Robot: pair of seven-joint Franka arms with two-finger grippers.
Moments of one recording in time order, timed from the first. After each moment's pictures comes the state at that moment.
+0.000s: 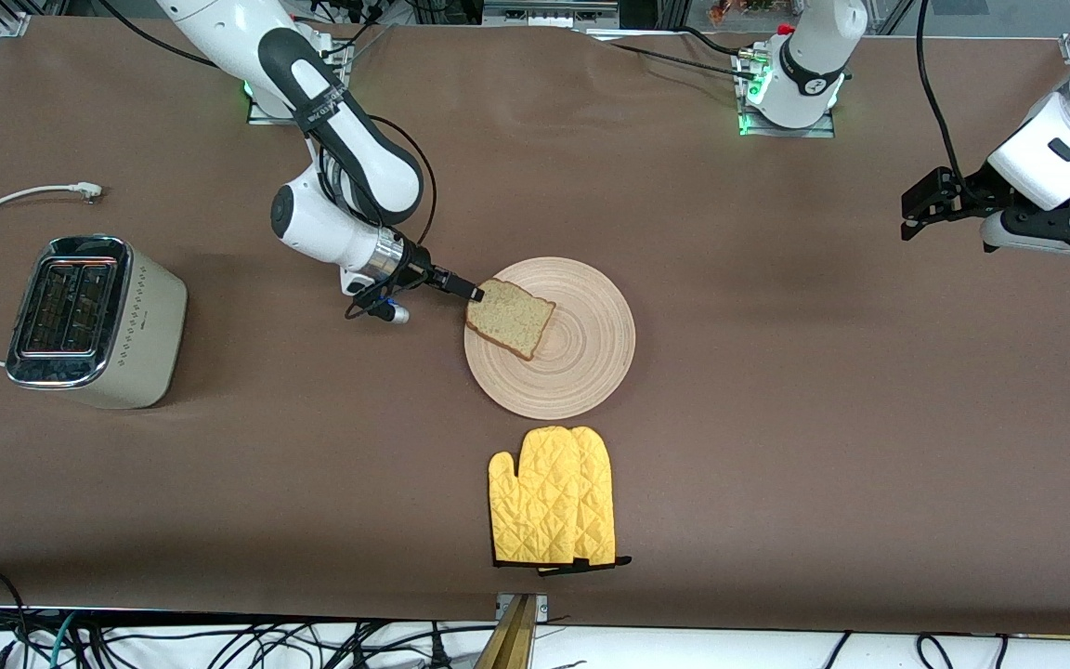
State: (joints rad) left arm -0.01 -0.04 -0.07 -1.71 -0.01 1.68 0.04; right arm 0.29 0.47 0.33 -2.16 1.19 2.72 -0.03
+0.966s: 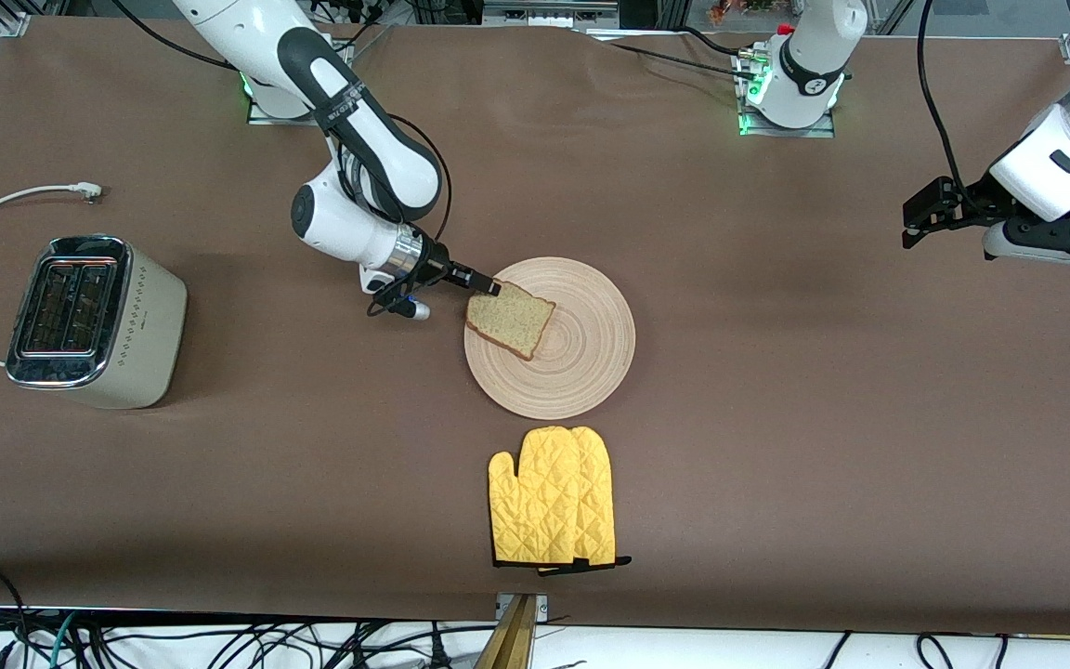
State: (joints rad) left arm -0.03 -0.03 -0.05 -1.70 -0.01 1.68 0.04; right arm 0.34 0.49 0.33 -2.12 1.21 2.72 -0.03
